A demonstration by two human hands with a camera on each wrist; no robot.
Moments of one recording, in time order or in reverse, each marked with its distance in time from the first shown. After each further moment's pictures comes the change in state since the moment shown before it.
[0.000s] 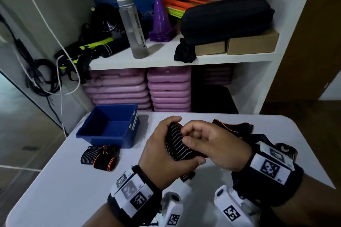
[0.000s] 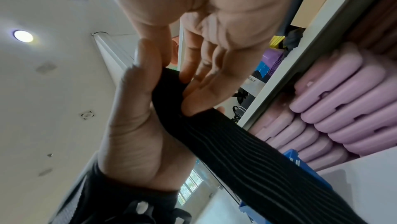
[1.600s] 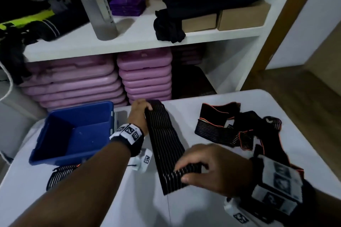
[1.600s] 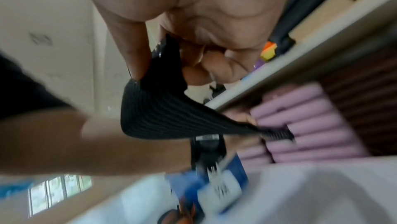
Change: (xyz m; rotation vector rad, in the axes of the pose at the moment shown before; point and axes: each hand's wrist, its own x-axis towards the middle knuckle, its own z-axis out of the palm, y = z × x) left_hand 0.147 -0.261 0.002 0.342 -0.261 -0.215; right_hand 0.039 0.031 0.054 -0.570 -0.032 0.126
